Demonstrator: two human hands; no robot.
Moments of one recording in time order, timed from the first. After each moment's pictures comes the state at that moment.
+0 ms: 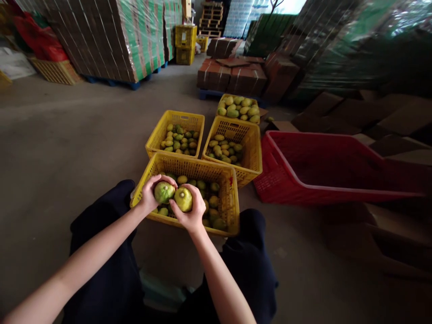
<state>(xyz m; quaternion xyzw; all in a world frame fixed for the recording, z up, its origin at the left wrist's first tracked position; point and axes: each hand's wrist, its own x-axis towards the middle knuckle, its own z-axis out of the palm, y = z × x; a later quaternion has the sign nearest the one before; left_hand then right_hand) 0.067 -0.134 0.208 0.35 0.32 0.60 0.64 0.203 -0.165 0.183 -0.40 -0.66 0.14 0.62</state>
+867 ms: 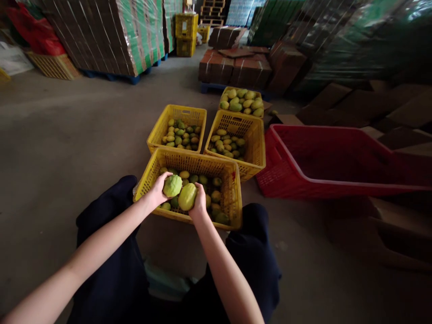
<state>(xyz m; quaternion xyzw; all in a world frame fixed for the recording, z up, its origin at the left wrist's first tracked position) 0.075 -0.115 0.195 0.07 0.51 0.44 0.73 0.197 -0.138 0.157 -0.50 -0.18 0.65 0.55</state>
